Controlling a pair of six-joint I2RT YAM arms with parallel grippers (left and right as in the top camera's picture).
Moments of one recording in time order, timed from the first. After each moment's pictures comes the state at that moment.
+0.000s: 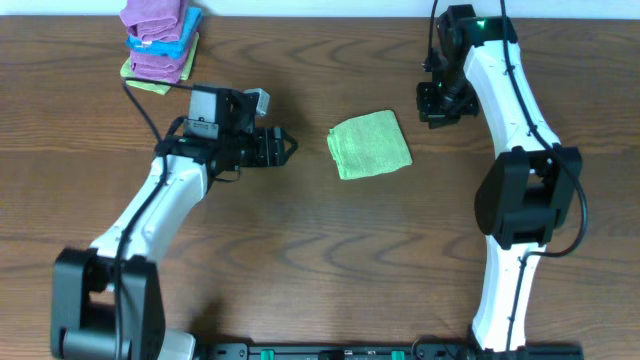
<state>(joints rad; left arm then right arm) -0.20 1.66 1.06 -0.36 0.56 -0.29 0.10 2.30 2.14 -1.43 -0.06 0.09</state>
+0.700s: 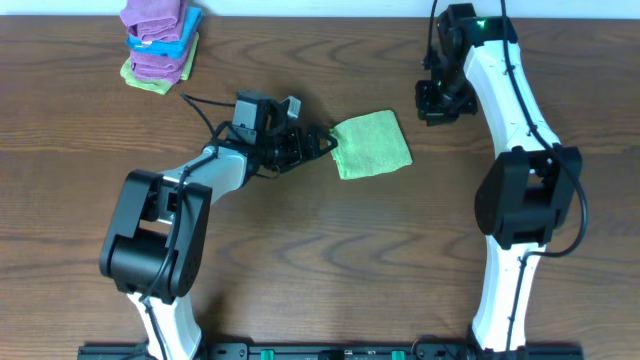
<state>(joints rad) -0.29 1.98 1.06 0.05 0.78 -0.67 0.10 2.30 2.14 -1.39 -0.08 0.09</state>
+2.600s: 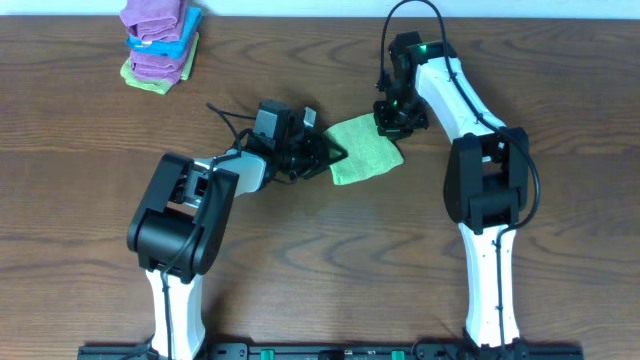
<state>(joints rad) -0.35 2.12 1.07 0.20 0.80 -0.84 0.22 2.48 2.11 -1.25 -0.19 0.09</state>
